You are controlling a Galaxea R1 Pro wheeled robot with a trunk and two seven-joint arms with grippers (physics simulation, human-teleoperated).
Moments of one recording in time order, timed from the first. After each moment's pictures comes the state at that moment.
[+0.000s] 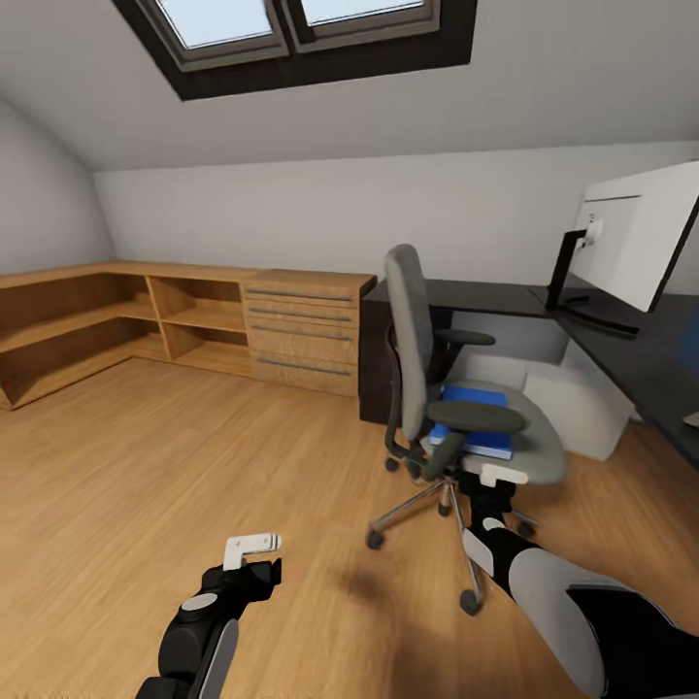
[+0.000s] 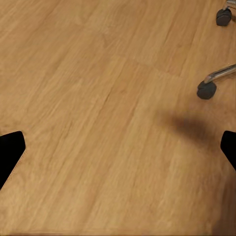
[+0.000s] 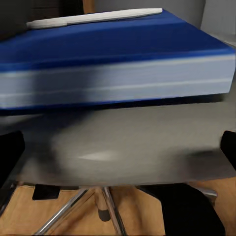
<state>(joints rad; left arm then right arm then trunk) -0.11 -0.15 -0.10 -1.56 0.07 0.74 0.26 -0.92 0.00 -0.03 -0.03 -0.06 -0.56 -0.29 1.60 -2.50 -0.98</state>
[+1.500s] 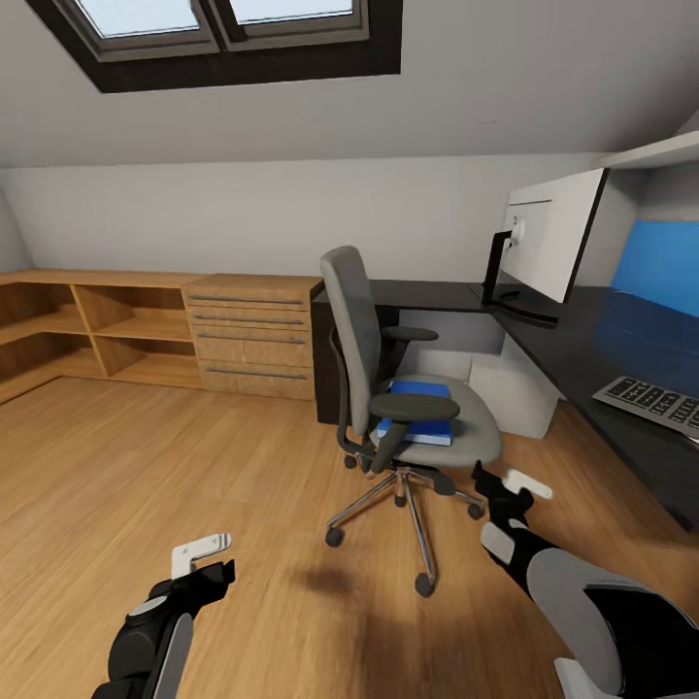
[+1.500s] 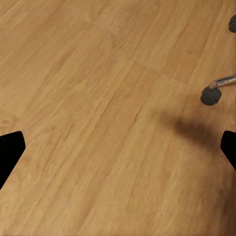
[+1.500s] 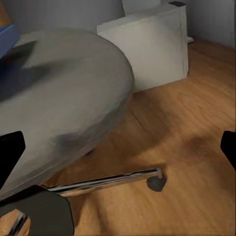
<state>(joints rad) -0.11 -0.15 0.12 -1.57 0.09 0.74 0.26 -0.92 -0.06 -0.04 -0.03 -0.40 -0.55 -0.13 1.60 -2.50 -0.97</state>
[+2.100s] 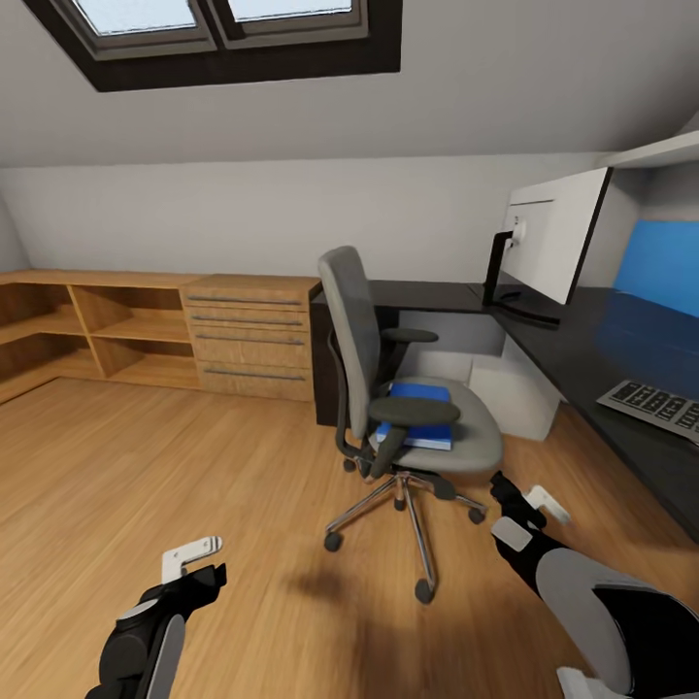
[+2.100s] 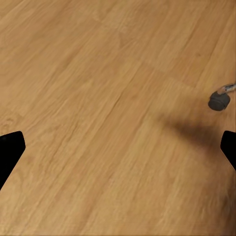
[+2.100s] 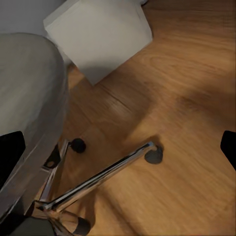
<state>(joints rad) -0.11 -0.15 0.16 -1.56 0.09 0.74 0.26 -0.92 -0.09 -0.04 -0.03 -0.79 -0.48 -0.10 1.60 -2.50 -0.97</state>
